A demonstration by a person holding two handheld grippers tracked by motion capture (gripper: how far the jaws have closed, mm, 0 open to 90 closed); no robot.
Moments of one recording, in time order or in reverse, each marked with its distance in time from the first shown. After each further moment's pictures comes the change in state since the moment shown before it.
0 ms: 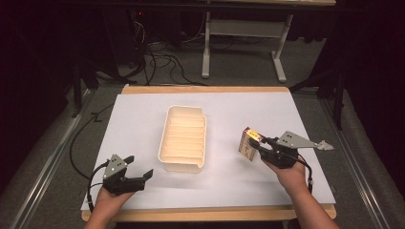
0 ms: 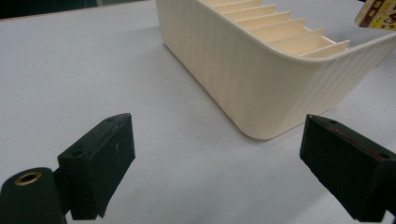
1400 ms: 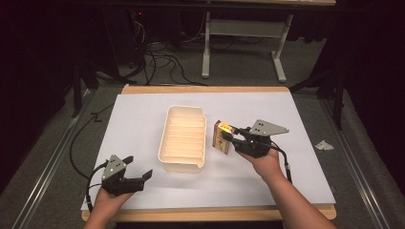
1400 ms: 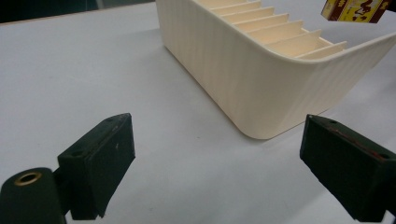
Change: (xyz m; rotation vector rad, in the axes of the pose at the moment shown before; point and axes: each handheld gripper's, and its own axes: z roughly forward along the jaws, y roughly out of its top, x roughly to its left) left arm -0.001 0.001 -0.003 -0.005 -0.004 0.005; right arm 0.032 0.040 0.059 -0.051 0.179 -0.030
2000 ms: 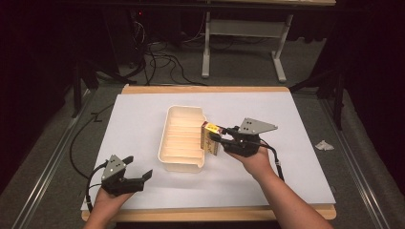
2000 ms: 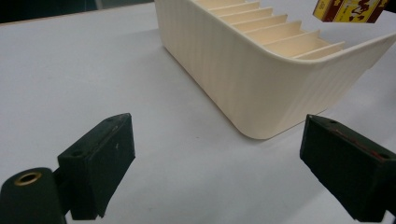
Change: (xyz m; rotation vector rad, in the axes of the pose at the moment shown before) left arm 0.000 0.000 -0.001 0.001 -0.004 -0.001; right arm 0.016 0.014 0.022 -0.017 0.107 -0.023
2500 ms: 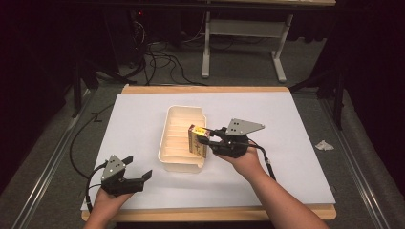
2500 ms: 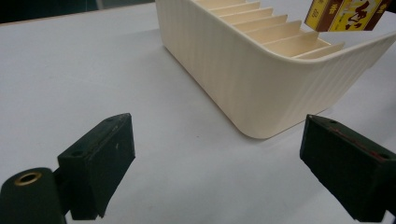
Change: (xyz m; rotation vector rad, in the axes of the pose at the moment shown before) left arm 0.000 0.000 -0.001 -0.005 0.001 -0.005; right arm 0.016 0.009 0.024 0.004 0.080 -0.022
